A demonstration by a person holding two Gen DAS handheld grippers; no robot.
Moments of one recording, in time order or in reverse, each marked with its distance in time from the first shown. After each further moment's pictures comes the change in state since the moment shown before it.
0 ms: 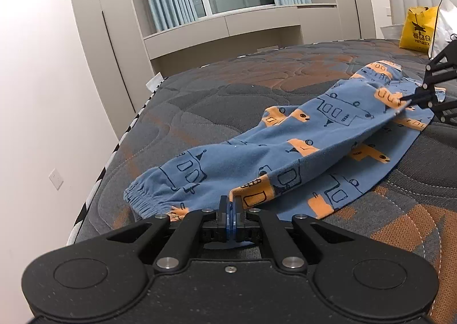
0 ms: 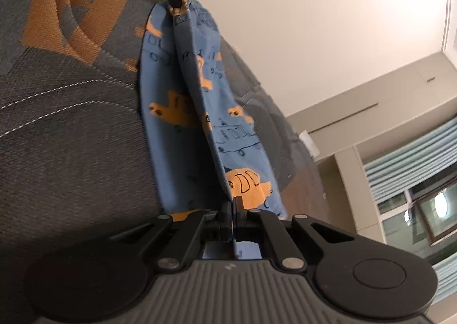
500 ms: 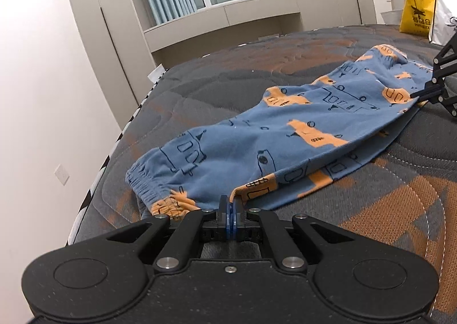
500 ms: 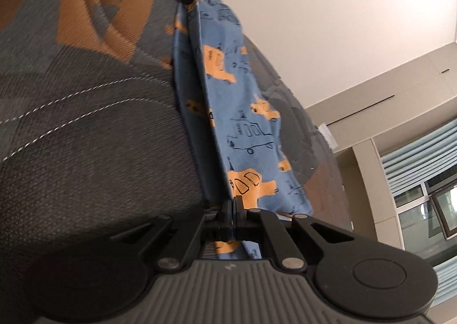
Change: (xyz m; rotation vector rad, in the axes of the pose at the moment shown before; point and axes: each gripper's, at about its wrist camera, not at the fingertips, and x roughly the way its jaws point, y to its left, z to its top) left arm -0.002 -0.007 -0.015 0.029 0.054 0.027; right arm 0.005 0.011 -0.002 -0.001 0.029 0.075
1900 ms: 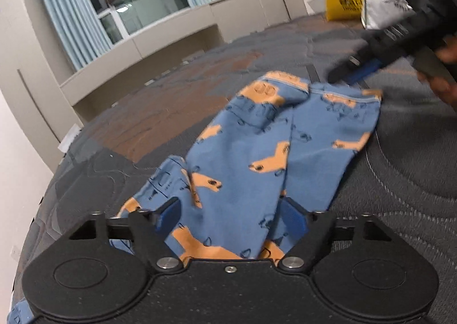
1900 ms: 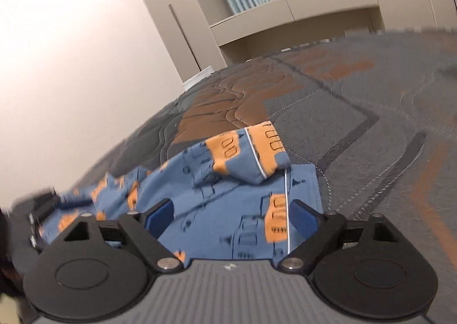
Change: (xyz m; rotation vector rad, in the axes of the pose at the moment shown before) left arm 0.095 -0.270 0.159 0.244 -0.037 -0.167; right arm -0.049 -0.151 -0.286 1.576 -0.105 0.154
